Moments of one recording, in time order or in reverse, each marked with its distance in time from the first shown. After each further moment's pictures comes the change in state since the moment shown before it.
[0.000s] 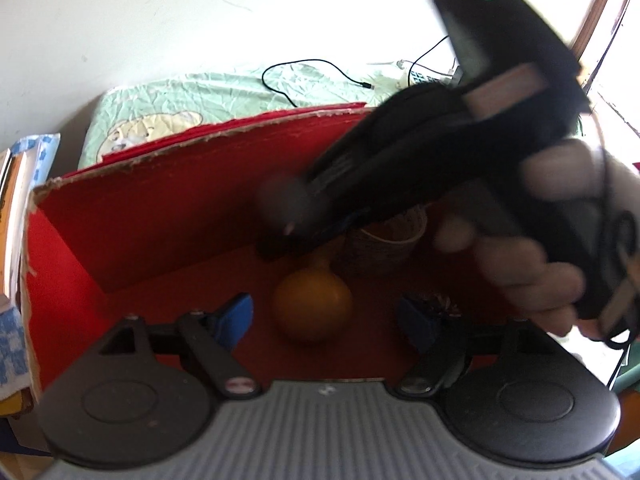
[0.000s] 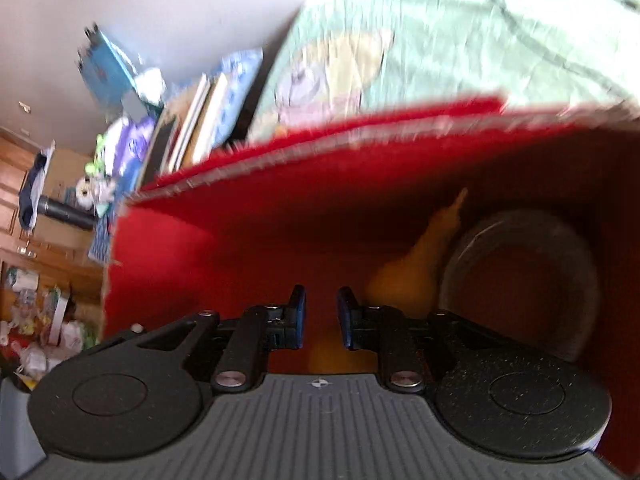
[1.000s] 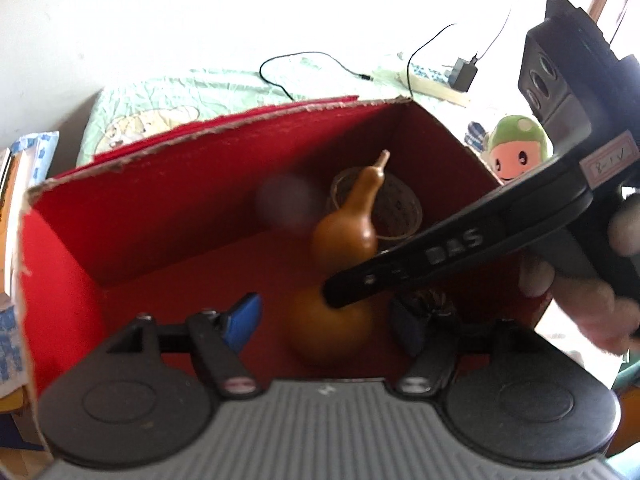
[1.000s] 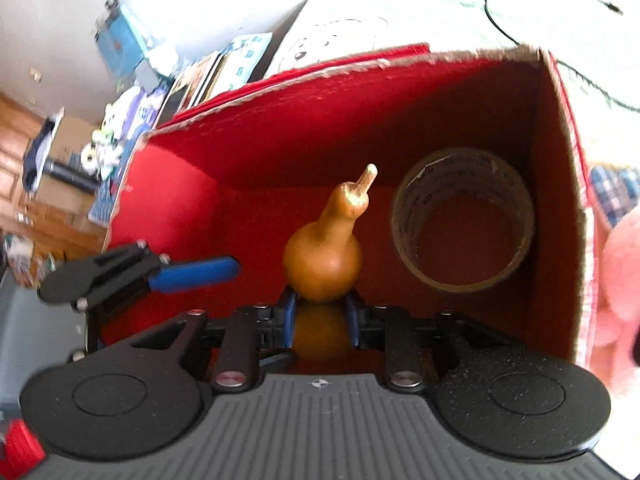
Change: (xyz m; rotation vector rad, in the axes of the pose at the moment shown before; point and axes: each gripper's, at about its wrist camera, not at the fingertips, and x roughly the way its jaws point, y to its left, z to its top) left arm 0.002 -0.003 0.003 0.002 0.022 -0.001; right arm -0.056 -0.007 -0.037 -0.118 -0.010 -0.023
